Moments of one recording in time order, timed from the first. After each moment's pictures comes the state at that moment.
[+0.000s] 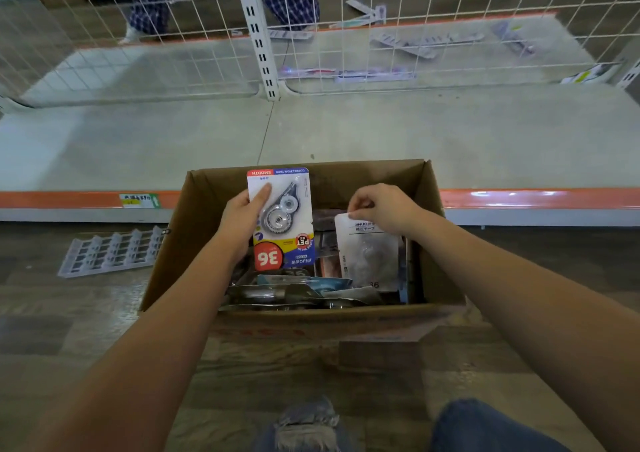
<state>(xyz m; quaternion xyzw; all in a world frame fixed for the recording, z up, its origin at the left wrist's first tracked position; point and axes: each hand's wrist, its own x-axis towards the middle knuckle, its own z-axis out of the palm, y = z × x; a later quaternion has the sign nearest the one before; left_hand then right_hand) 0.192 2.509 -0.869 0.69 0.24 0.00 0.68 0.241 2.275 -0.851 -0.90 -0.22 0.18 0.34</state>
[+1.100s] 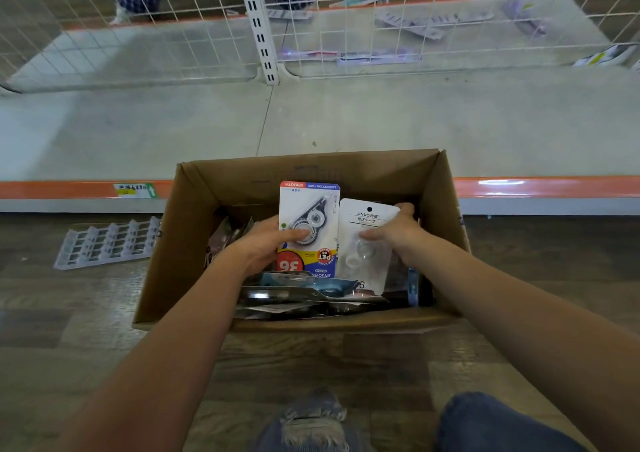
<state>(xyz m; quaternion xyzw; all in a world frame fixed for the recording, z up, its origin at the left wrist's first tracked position) 0.180 2.502 -0.908 0.67 0.22 -0.24 0.67 0.216 2.278 -0.896 -0.78 0.19 0.26 0.54</state>
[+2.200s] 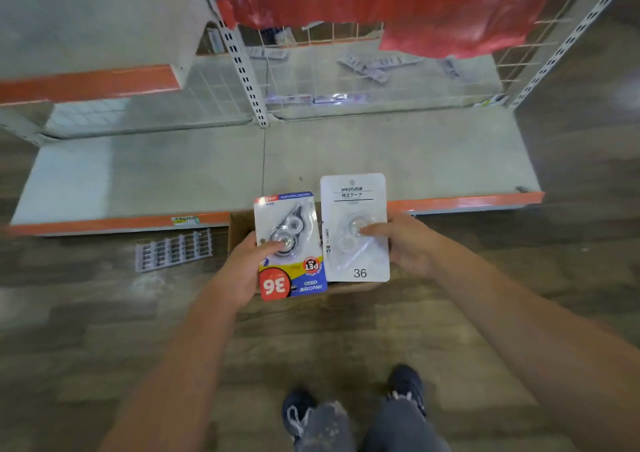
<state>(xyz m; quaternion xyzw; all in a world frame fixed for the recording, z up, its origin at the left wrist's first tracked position) 0.103 2.462 -0.552 0.59 0.34 -0.23 0.69 0.154 2.216 -0.530 -0.58 0.15 0.39 0.70</state>
